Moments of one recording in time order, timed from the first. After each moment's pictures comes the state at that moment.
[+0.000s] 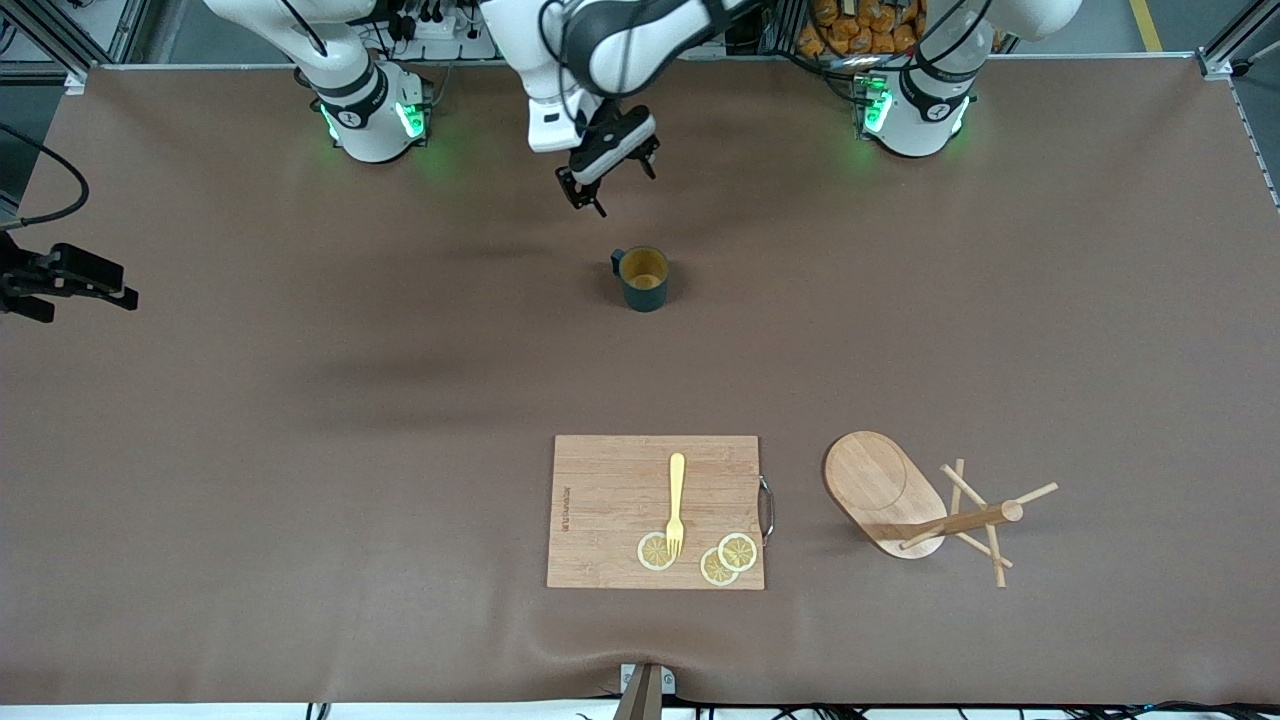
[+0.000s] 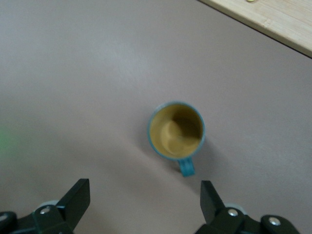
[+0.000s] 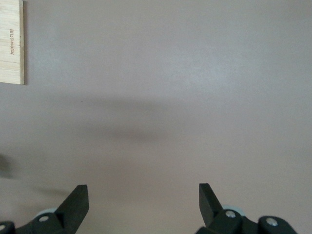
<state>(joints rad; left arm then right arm) -0.86 0.59 -0.49 -1.48 0.55 1.69 -2.15 0.01 0.11 -0.15 -1.50 0.07 1.55 -0.25</state>
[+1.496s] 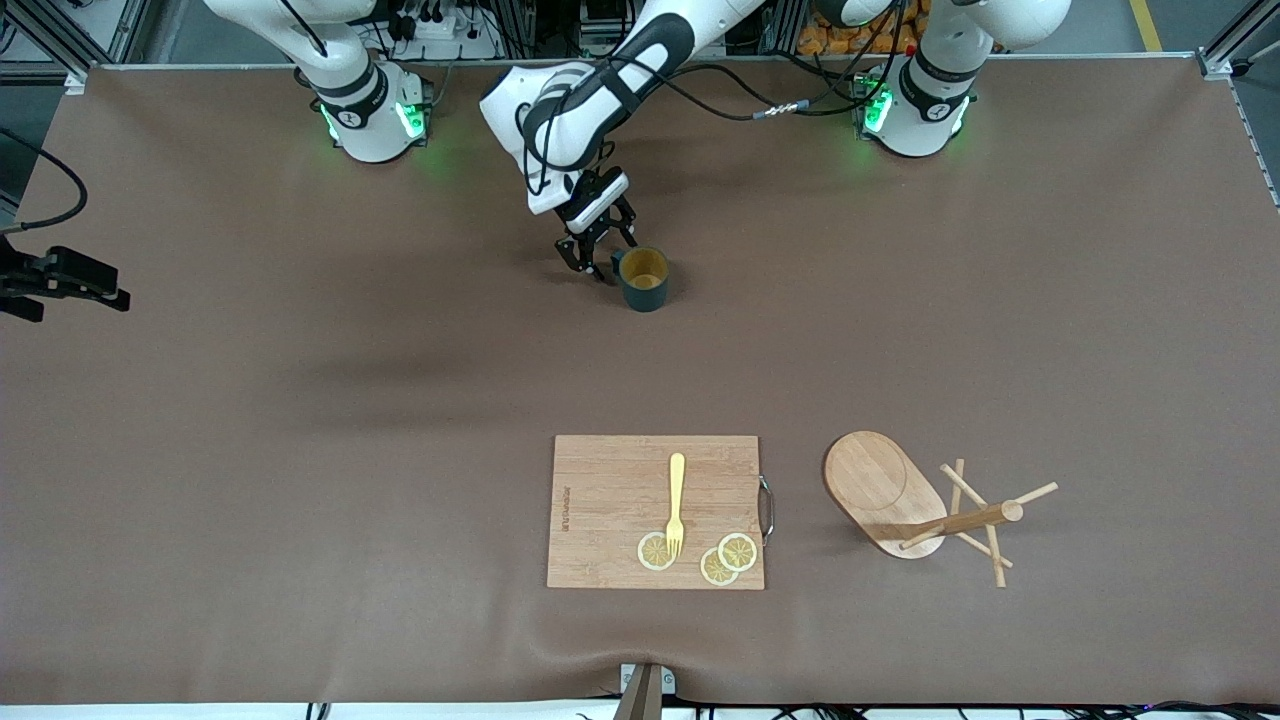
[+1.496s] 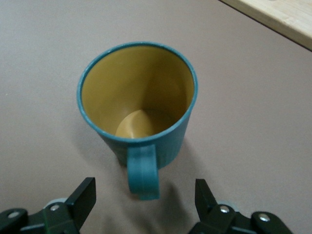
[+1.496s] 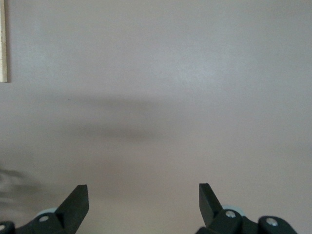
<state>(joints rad) -1.17 0.89 -0.14 -1.35 0.65 1.80 -2.42 0.01 0.11 -0.15 -1.51 0.02 1.56 -0.25</state>
